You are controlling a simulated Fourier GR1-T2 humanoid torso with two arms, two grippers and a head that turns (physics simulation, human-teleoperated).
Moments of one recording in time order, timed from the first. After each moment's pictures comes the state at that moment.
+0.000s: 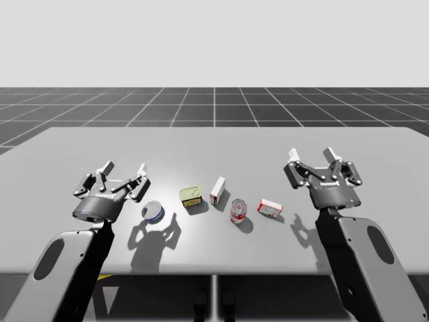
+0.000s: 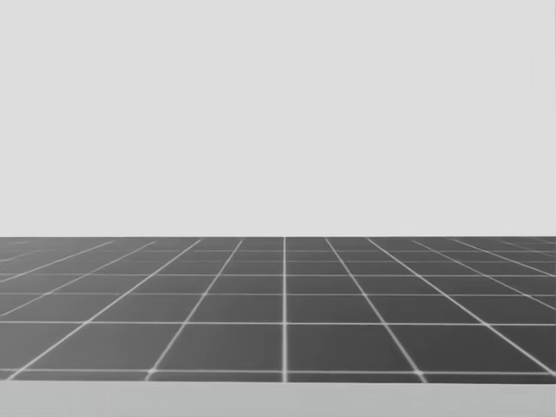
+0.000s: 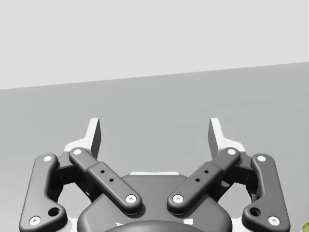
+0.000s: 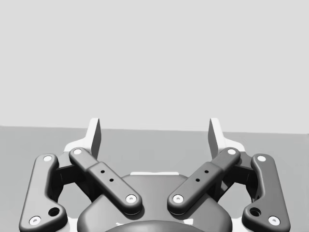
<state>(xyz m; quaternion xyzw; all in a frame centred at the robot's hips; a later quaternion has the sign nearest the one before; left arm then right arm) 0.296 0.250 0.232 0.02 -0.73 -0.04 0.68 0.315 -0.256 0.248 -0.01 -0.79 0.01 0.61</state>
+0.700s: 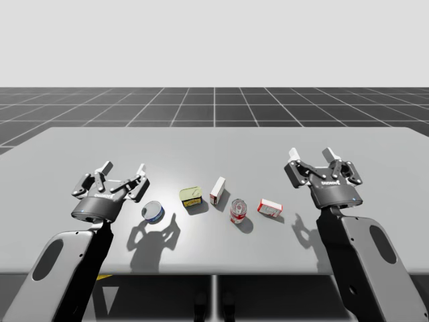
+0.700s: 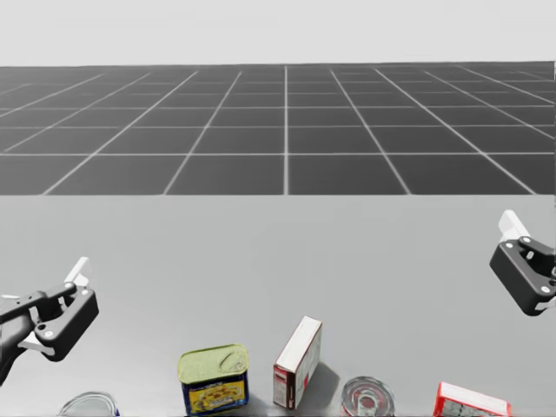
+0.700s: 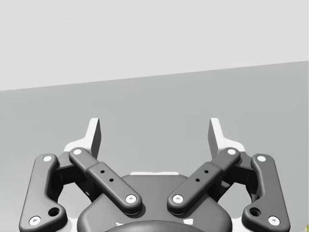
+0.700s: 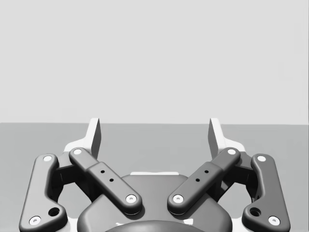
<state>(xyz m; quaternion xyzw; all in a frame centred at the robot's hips) 0.296 0.252 0.232 0.03 -0.73 -0.04 0.68 0.315 -0.258 0.251 0.01 -0.78 0.01 0.63</state>
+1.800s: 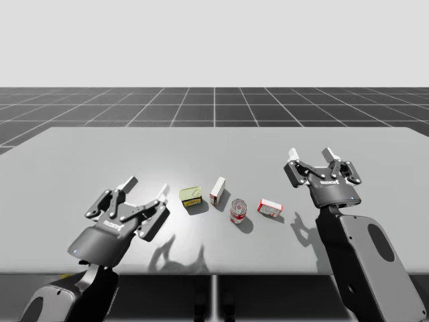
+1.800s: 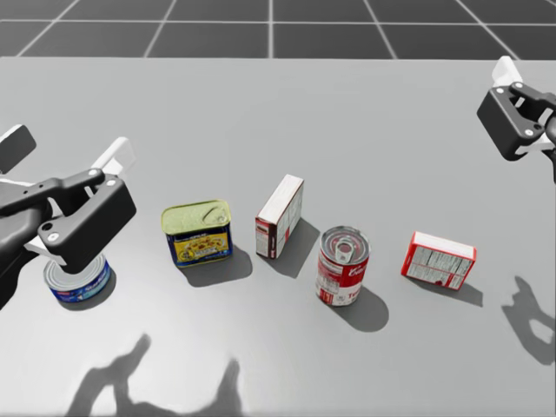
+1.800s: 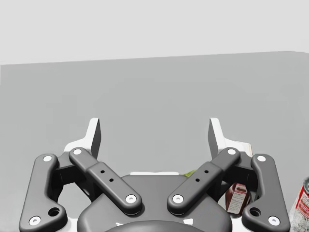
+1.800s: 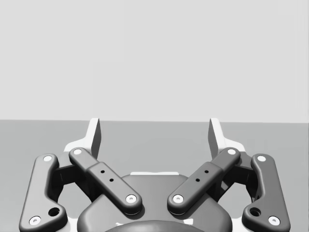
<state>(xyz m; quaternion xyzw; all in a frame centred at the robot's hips) 0.229 0.191 0.254 -0.13 -0.71 -0.08 0.69 0.317 -0.258 0.250 0.00 -0.78 0.01 0.63</state>
